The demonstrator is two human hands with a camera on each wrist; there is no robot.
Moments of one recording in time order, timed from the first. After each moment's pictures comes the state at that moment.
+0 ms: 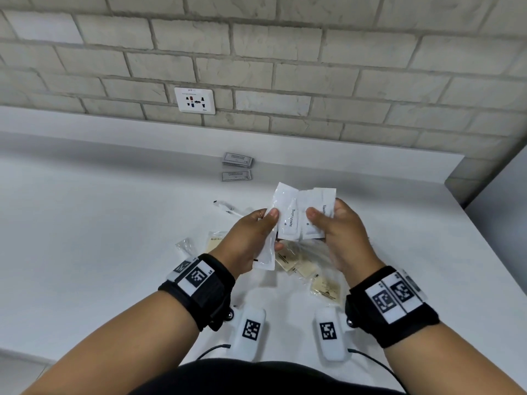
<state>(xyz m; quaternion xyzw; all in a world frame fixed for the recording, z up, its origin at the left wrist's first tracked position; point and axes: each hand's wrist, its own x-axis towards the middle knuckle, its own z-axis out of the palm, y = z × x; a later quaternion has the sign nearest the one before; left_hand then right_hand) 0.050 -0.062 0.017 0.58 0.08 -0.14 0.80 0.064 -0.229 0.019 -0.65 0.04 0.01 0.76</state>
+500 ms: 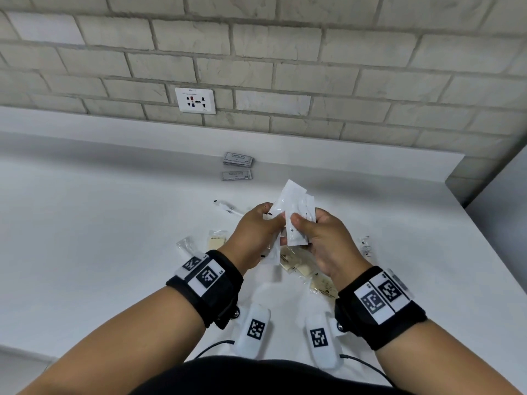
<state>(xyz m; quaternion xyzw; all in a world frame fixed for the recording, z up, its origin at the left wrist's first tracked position) 0.053 -0.075 0.022 0.61 0.08 -0.08 0.78 0.057 -0.211 0.014 -0.63 0.05 0.10 0.77</state>
